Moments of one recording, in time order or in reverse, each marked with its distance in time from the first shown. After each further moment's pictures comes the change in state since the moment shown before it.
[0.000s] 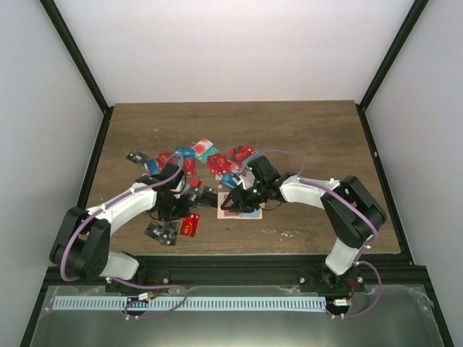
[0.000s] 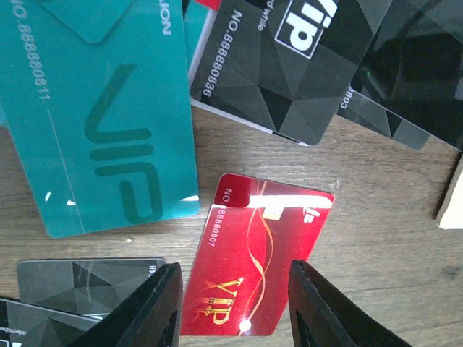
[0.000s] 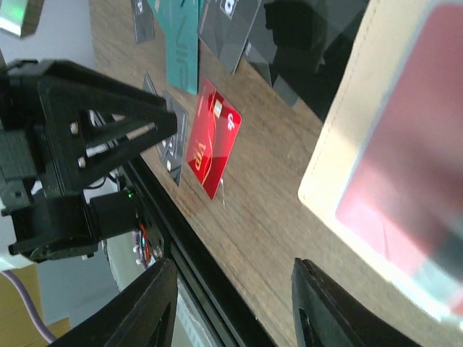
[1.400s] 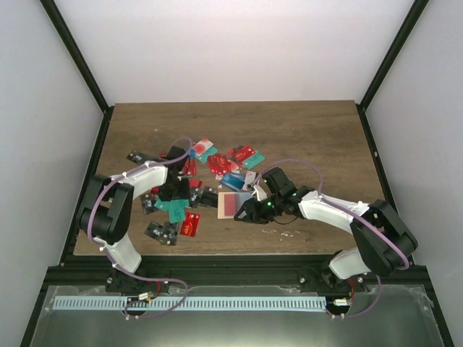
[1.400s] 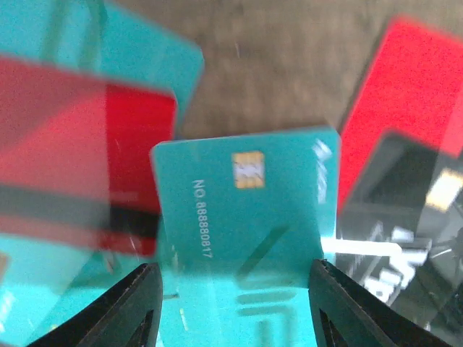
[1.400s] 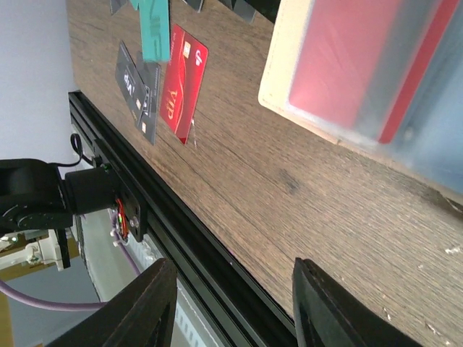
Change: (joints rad) left arm 0.101 0.344 0.261 0.043 -0.220 0.149; right arm 0.003 -0.293 -0.226 -0.069 0.094 0.004
